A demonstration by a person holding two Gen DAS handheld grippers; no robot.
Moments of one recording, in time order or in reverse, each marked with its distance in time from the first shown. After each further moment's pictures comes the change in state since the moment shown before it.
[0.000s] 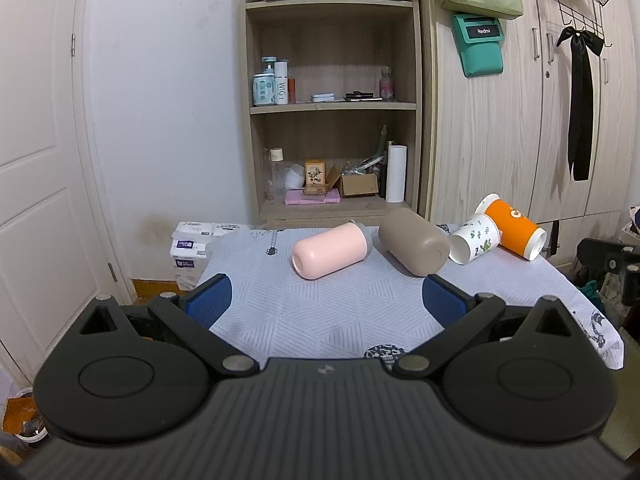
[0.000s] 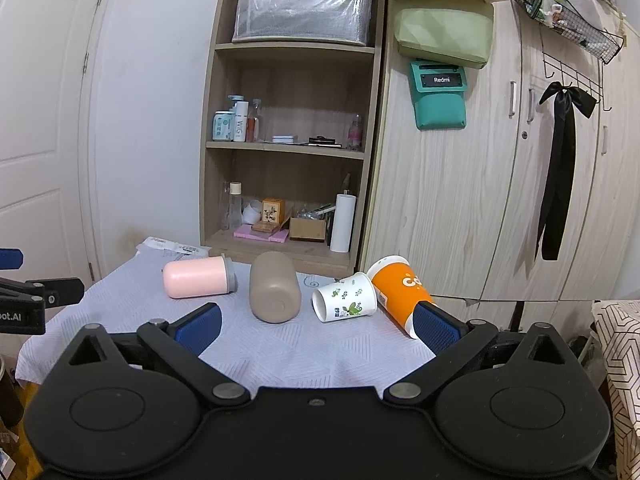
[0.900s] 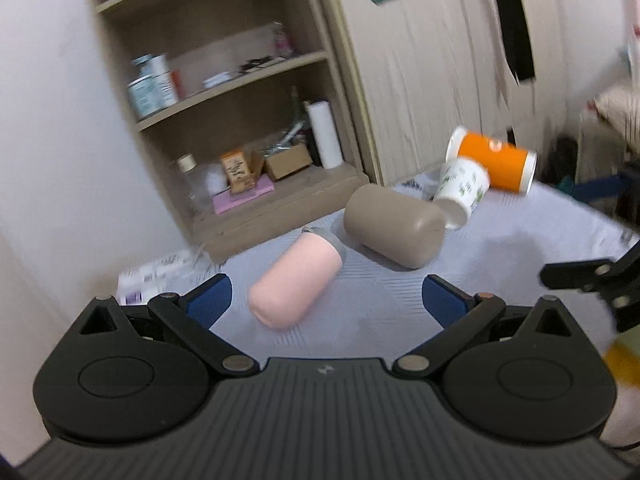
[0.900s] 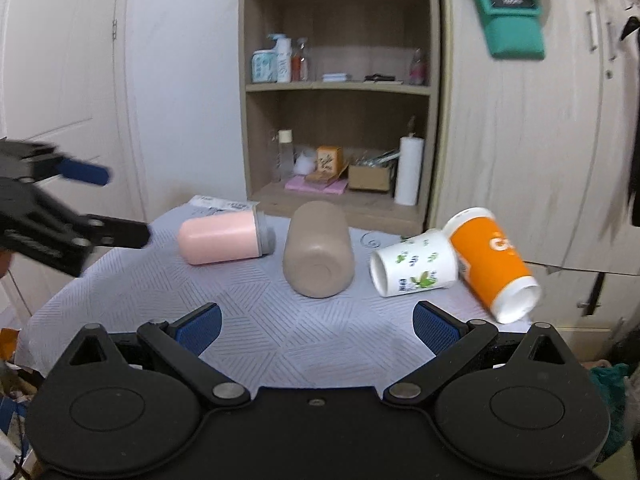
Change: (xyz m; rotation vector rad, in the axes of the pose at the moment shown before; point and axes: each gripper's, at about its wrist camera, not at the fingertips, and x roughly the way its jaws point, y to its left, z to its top) left arm 0.147 -0.011 0.048 0.396 0.131 -0.214; right arm 0.124 -0.006 -0.014 0.015 0.150 0.230
